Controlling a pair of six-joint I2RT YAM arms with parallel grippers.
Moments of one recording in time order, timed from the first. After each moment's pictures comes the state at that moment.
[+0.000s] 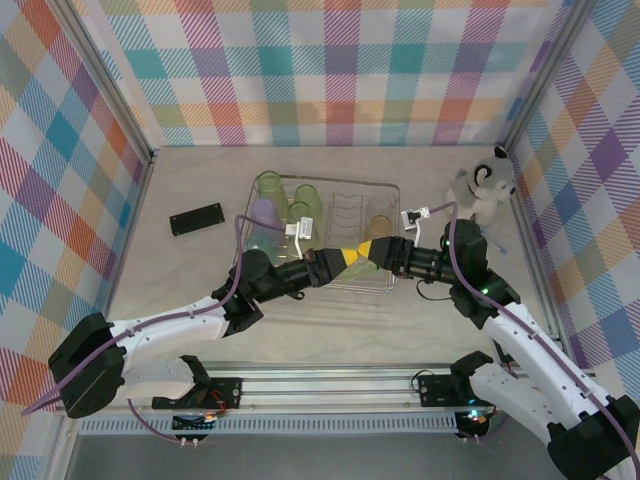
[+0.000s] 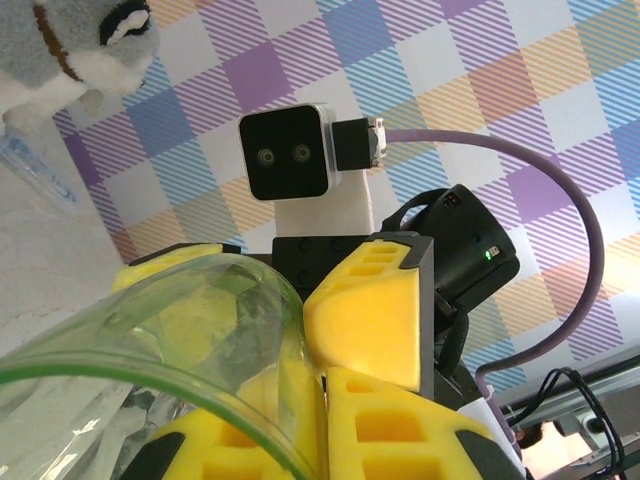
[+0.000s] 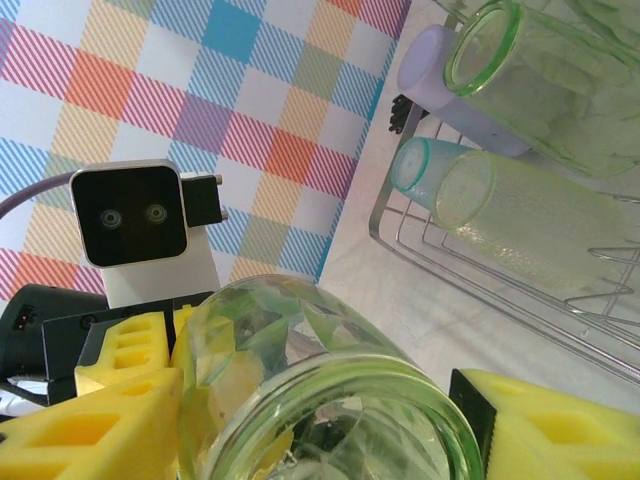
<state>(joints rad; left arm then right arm) -0.91 1.19 0.63 0.72 0.33 -1.20 0.48 0.84 0.71 -0.14 -0.70 0.93</state>
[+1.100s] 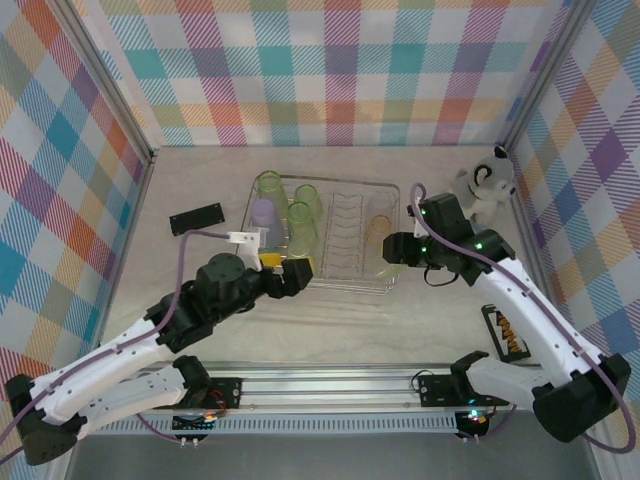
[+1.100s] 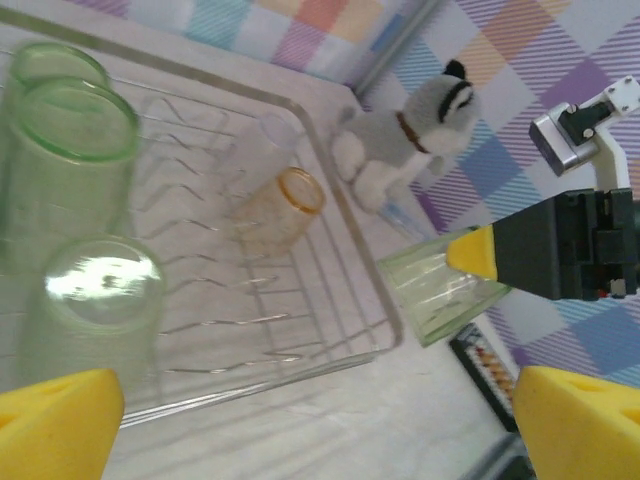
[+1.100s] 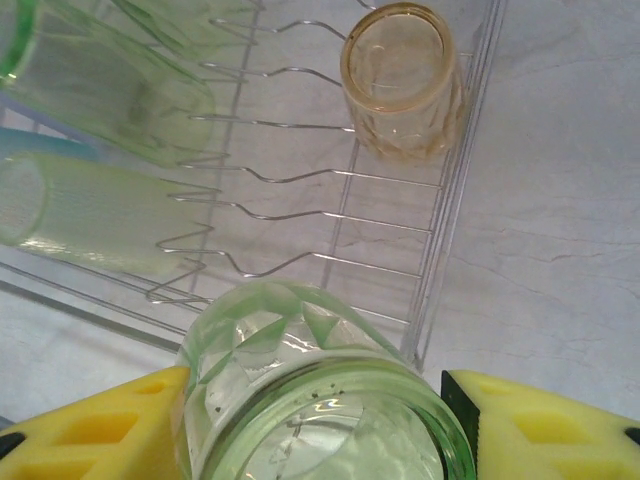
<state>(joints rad) -0.91 0.76 0.75 -0.32 -0.17 -0.67 0.49 1.13 1.12 -0.91 -0.10 0.43</state>
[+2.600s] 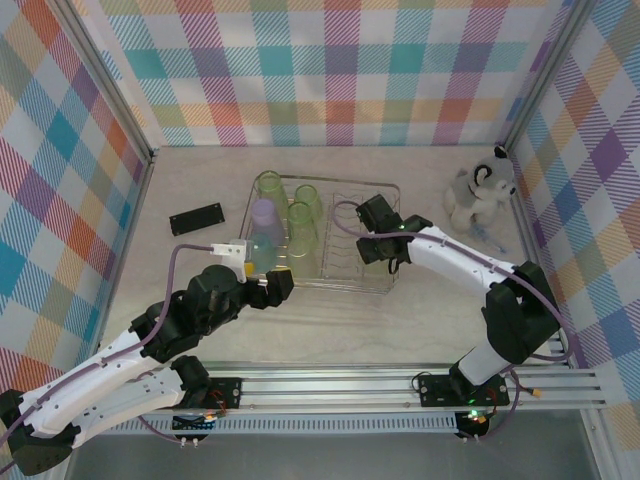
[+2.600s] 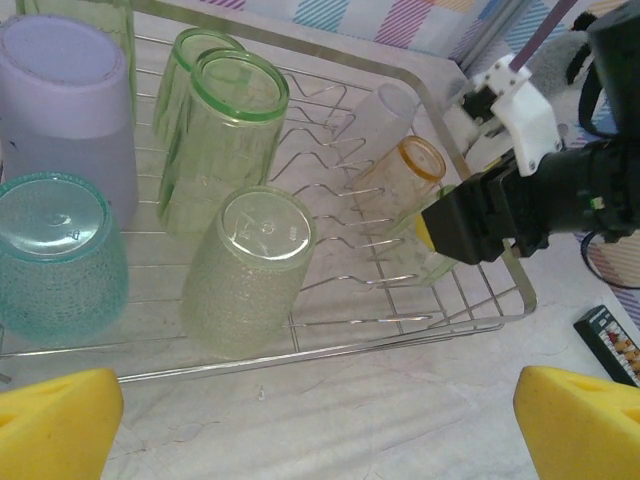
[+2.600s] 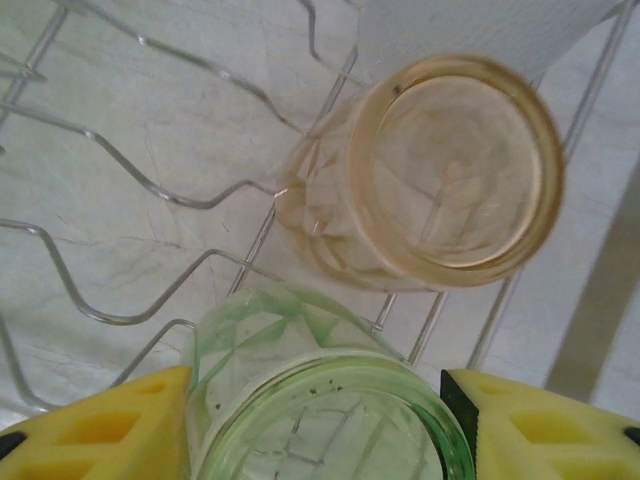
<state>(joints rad) -0.91 0.67 0.71 -0.50 -0.30 -0.62 0.64 1.56 1.11 -0.63 0.28 0.15</state>
